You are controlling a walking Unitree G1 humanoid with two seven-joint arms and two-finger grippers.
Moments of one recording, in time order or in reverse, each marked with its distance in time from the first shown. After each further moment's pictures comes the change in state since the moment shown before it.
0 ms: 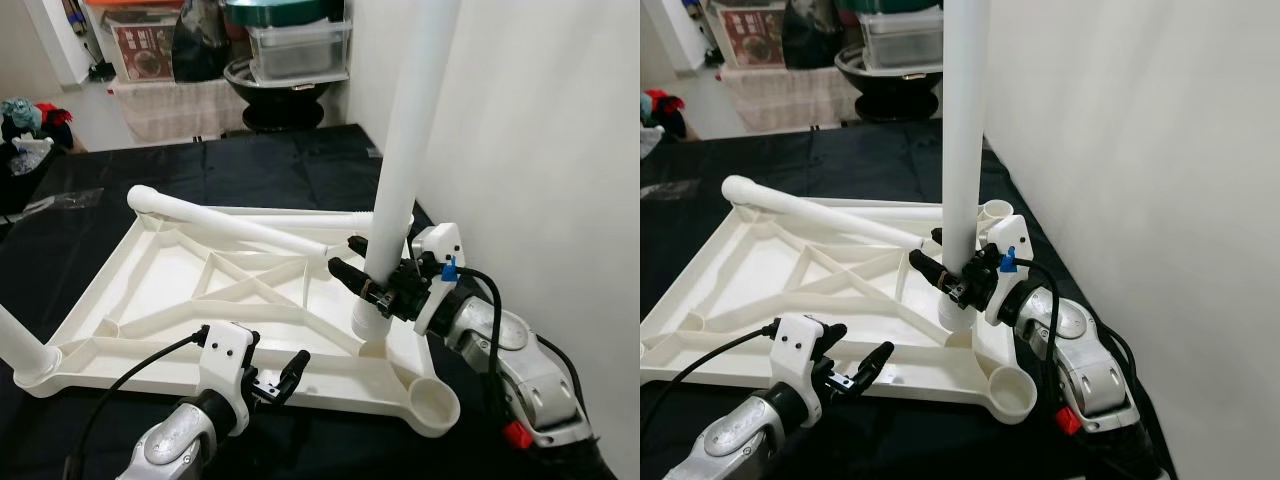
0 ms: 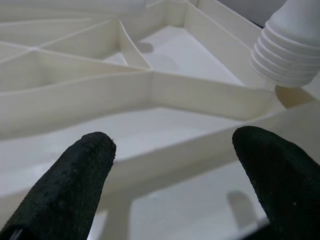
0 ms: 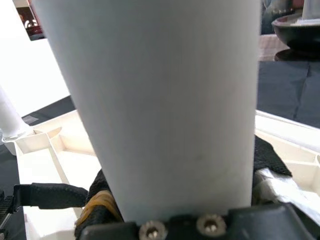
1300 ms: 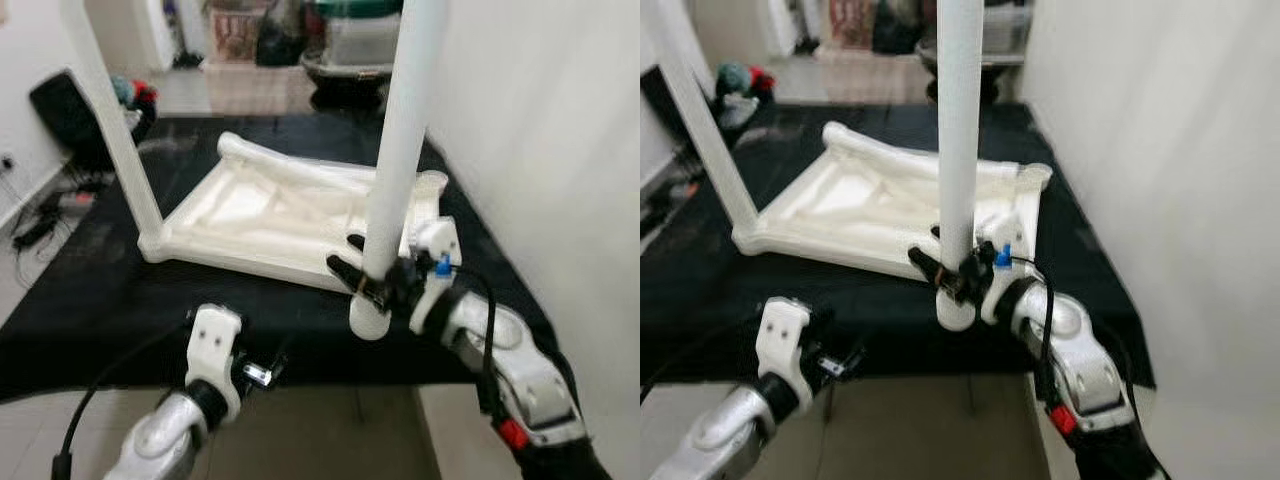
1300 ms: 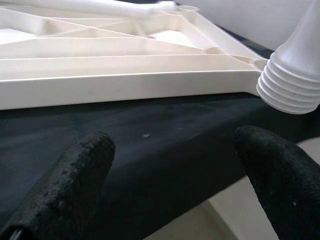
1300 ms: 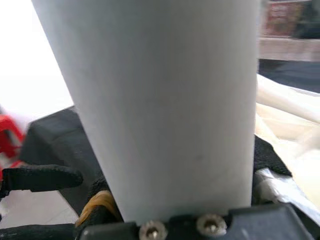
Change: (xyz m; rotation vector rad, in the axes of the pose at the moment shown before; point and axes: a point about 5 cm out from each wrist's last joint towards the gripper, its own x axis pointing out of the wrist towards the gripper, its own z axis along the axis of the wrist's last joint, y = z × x) left arm -0.002 0.006 0.011 -0.005 -0.070 0.032; right arm 0.003 0.000 0.000 -0.011 0.016 -0.028
